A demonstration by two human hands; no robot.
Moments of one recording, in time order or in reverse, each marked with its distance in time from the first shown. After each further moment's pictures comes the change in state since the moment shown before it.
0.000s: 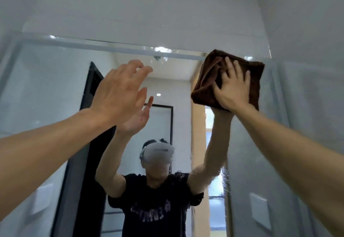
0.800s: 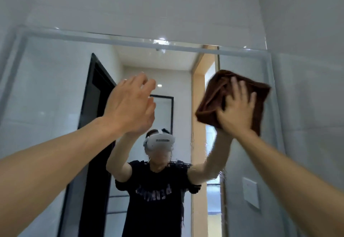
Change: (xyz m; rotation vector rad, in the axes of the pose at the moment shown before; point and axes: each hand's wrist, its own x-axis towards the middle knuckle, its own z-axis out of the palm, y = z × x) left_hand -0.027 0.038 -0.001 -0.002 -0.137 -0.033; right_hand -0.097 0.016 0.002 -0.034 -0.019 0.053
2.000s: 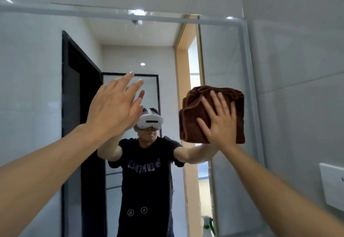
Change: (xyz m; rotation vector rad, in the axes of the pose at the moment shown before) left_hand -0.057 0.031 -0.005 -0.090 -0.220 -0.063; right_hand -0.136 0.031 0.016 -0.042 -0.013 -0.116
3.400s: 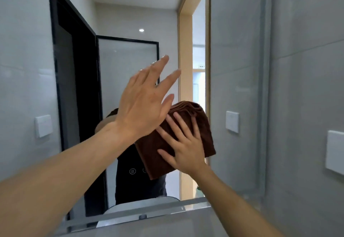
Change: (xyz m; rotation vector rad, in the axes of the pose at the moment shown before) left_hand -0.069 0.054 0.035 -0.167 0.071 0.131; right_hand -0.140 -0.129 0.012 0.166 -0.059 -0.327
